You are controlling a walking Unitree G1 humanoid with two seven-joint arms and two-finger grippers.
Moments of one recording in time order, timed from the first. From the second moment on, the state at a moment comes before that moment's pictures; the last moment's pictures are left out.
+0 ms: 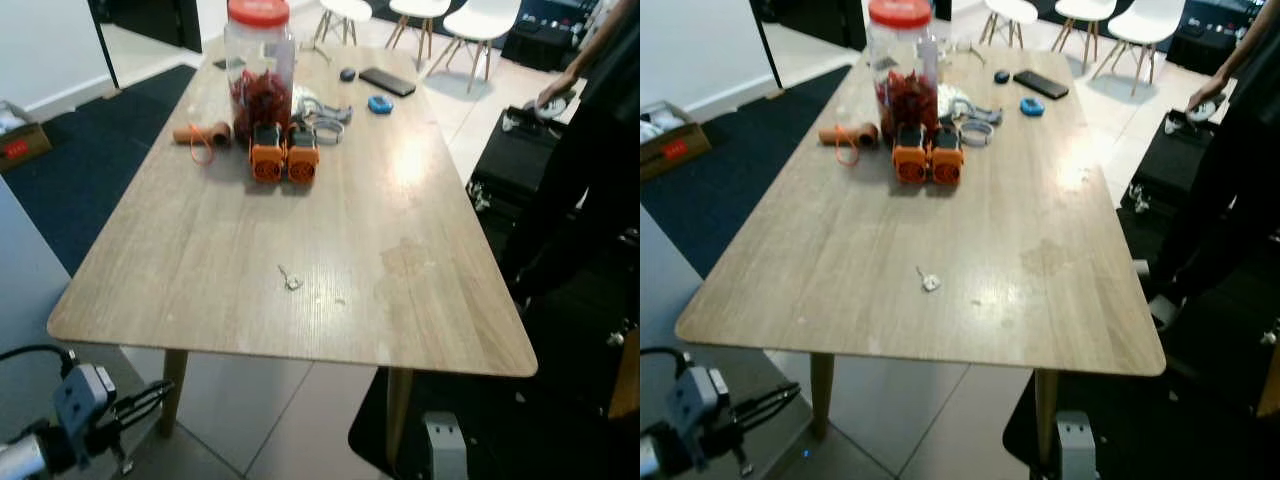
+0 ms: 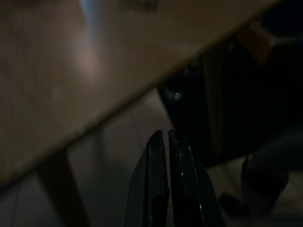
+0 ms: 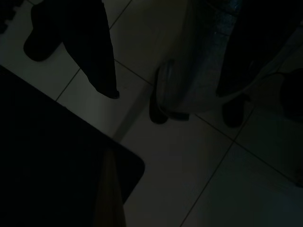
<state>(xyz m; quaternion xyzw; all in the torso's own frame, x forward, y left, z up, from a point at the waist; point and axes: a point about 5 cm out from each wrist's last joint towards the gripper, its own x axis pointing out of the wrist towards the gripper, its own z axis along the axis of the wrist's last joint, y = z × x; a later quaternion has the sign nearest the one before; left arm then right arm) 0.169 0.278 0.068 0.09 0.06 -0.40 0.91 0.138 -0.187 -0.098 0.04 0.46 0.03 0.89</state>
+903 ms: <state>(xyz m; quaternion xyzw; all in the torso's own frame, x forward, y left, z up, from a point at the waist) 0.245 0.205 0.075 -0.02 0.01 -0.23 0.97 0.144 -0.180 -0.097 0.04 0.46 0.04 0.89</state>
